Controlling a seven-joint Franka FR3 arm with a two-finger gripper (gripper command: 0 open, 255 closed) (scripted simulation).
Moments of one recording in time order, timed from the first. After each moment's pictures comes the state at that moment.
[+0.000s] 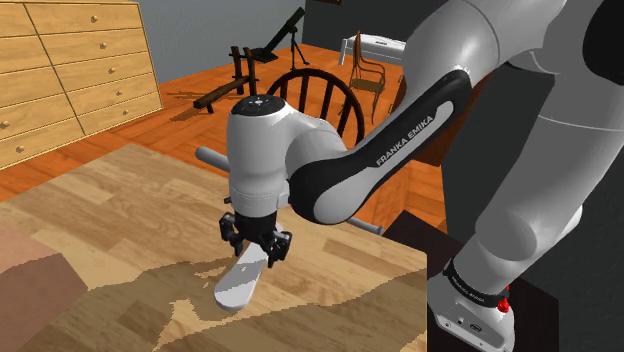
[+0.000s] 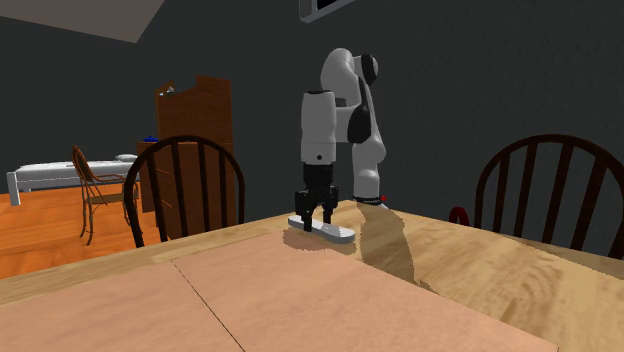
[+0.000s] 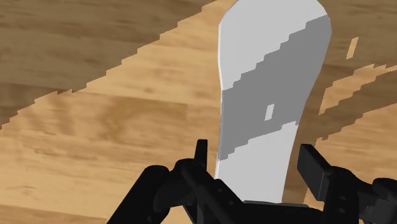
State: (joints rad) arm -0.33 0.20 1.09 -2.26 -0.25 2.36 2.06
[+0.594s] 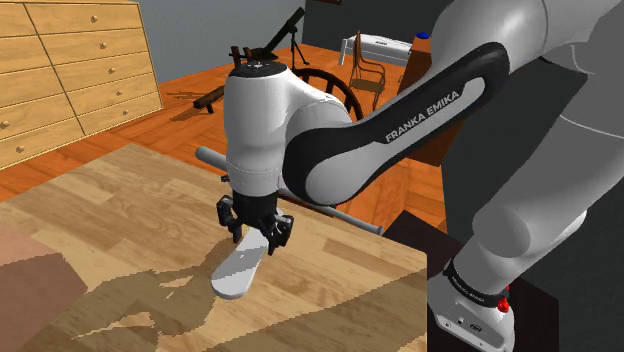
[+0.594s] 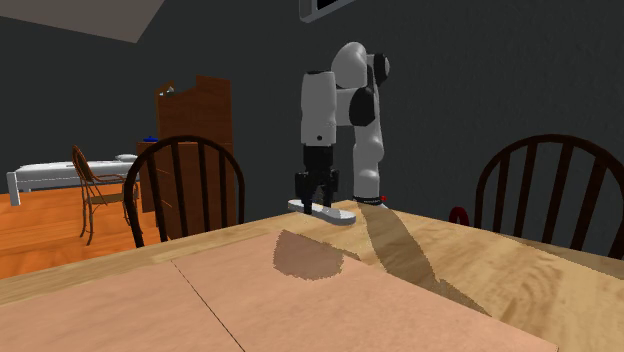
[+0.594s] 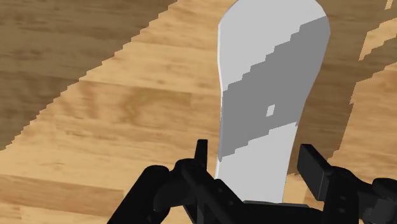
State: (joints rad) arm -0.41 0.06 1.17 -2.22 -0.07 2.26 1.94
